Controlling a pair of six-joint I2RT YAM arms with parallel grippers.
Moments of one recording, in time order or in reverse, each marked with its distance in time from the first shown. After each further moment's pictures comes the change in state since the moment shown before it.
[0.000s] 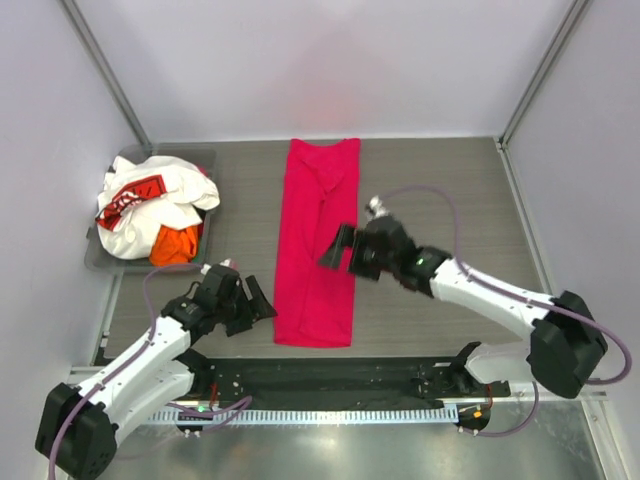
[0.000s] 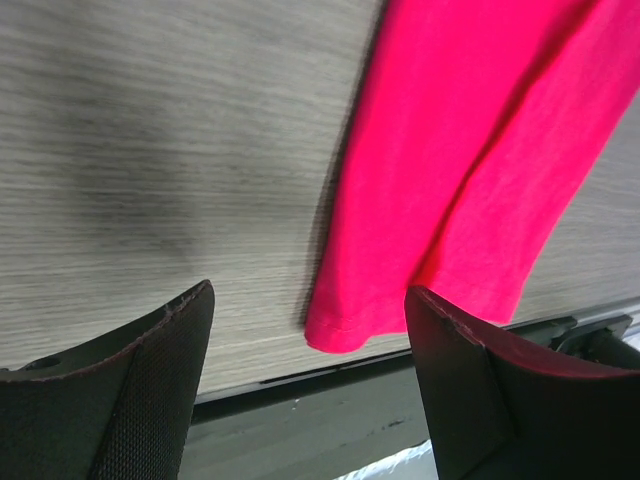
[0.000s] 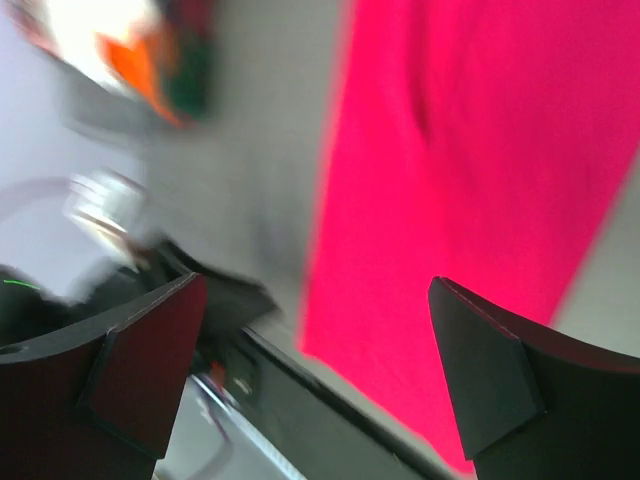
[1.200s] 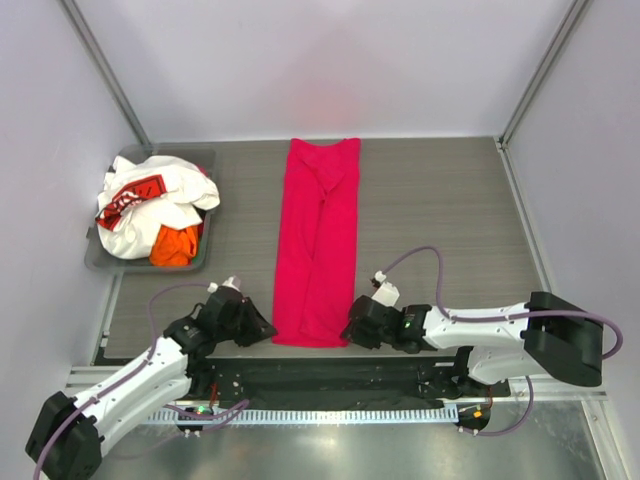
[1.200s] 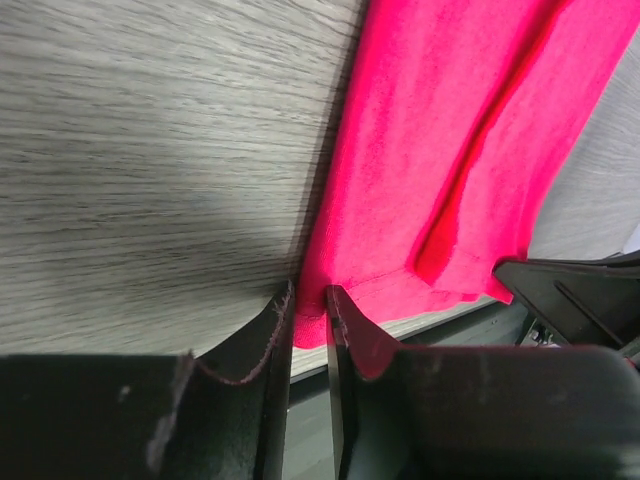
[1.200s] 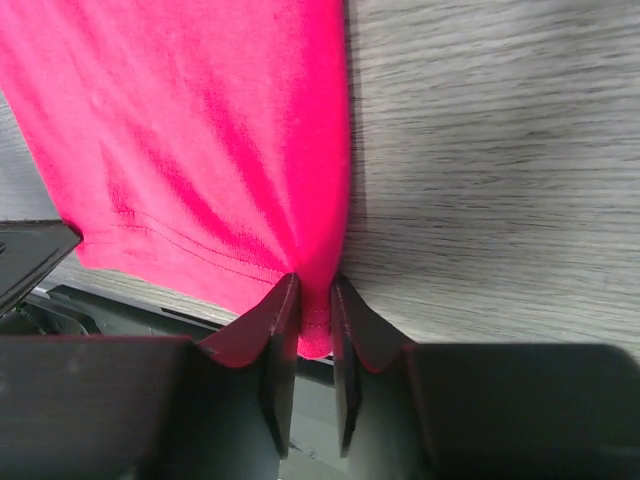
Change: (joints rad) left arm -0.139 -0.141 -0.235 0.192 0.017 -0.190; right arm 0.530 -0.031 -0.475 -0.009 0.377 0.571
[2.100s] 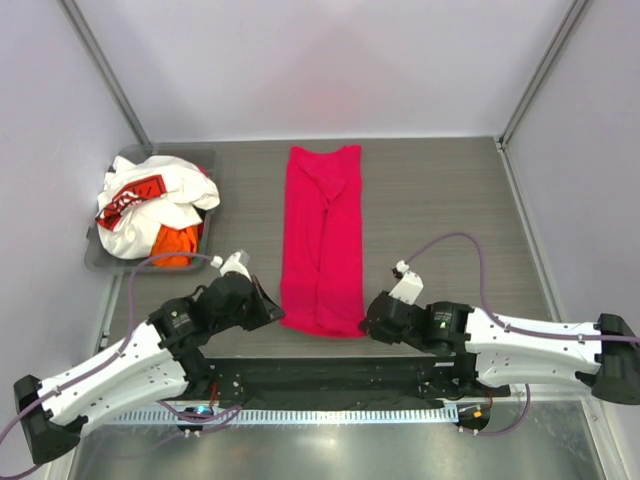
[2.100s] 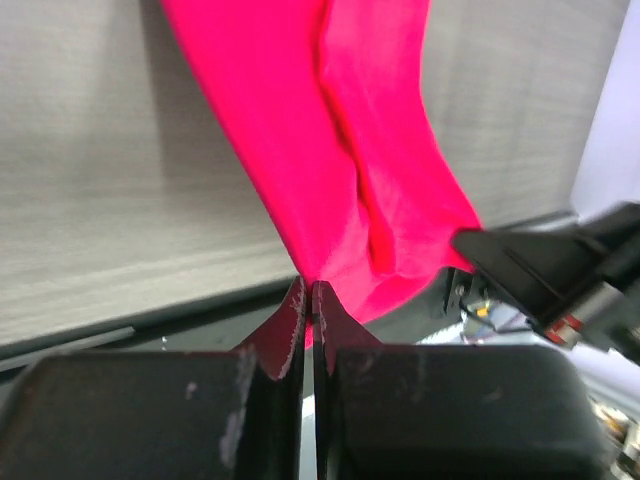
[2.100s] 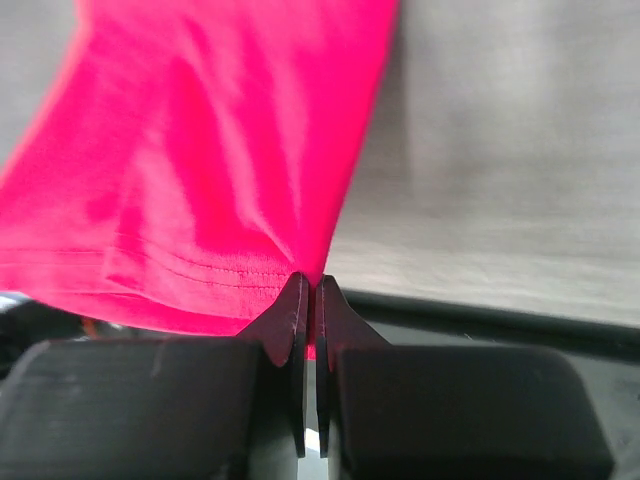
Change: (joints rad) left arm -0.291 0.020 0.390 -0.261 -0.239 -0.066; right arm 0.063 -0.316 0.101 -0.419 0.139 0.008
